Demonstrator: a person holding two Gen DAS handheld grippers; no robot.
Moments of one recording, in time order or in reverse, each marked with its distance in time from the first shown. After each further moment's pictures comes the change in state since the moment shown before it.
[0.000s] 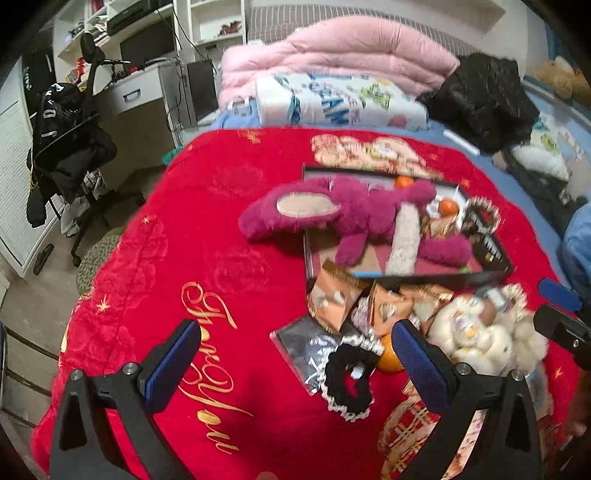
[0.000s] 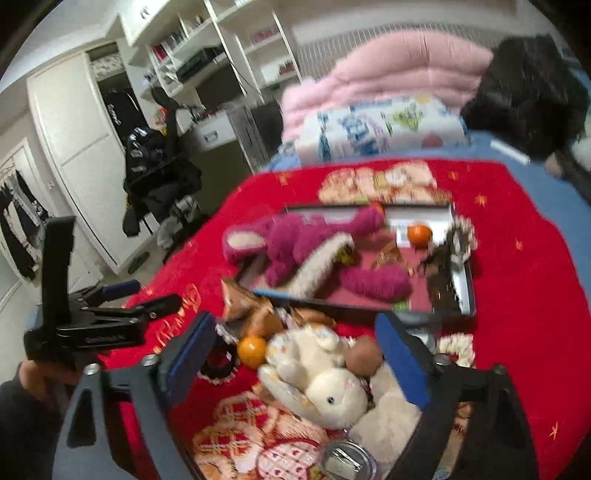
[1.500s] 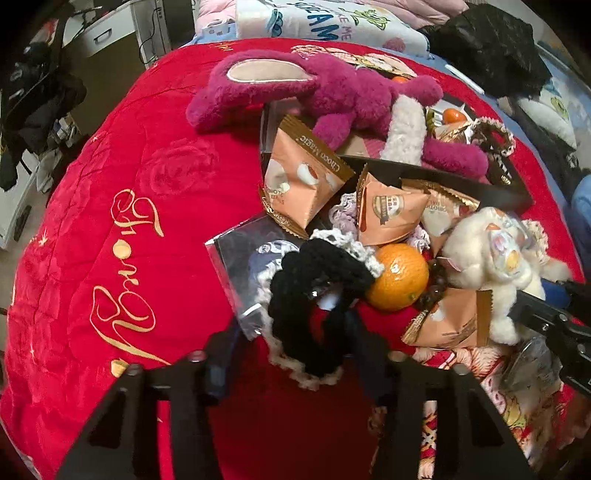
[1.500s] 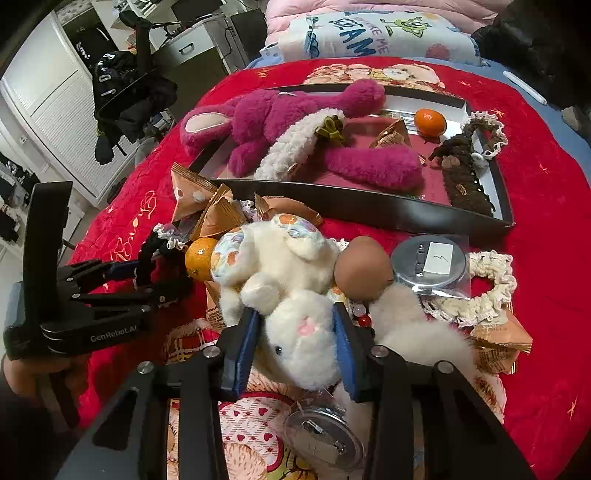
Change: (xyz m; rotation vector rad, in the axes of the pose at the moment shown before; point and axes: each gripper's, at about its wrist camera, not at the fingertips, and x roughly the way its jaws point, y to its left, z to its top) left arm 0.071 -0.022 -0.041 -0.019 0.274 -0.086; right arm 0.067 -0.015 -0.038 -0.002 0.351 -0.058
